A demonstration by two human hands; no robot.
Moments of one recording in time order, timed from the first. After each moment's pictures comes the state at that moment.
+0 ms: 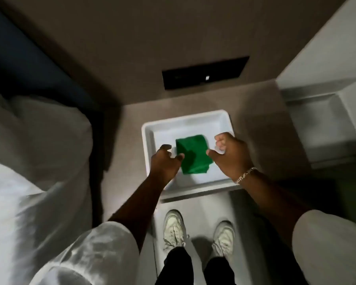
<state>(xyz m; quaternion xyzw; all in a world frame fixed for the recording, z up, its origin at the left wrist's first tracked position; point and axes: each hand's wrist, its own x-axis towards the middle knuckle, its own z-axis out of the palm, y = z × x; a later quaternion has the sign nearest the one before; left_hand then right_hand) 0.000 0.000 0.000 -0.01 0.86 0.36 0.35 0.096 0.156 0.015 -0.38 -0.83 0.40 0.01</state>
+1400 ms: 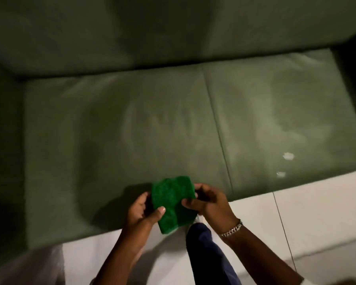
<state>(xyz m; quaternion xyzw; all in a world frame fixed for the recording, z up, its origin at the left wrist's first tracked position) 0.611 0.103 0.041 0.33 0.56 0.11 0.75 0.777 0.023 0.059 -0.71 -0.05 0.54 0.46</state>
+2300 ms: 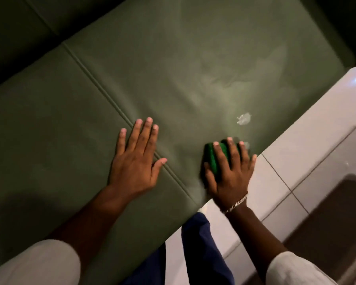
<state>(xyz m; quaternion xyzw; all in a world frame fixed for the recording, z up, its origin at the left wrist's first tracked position) 0.859 0.174 -0.079 0.99 0.08 -0.10 0.09 0.926 -0.065 -0.069 -0.98 -0.20 0.01 0.07</state>
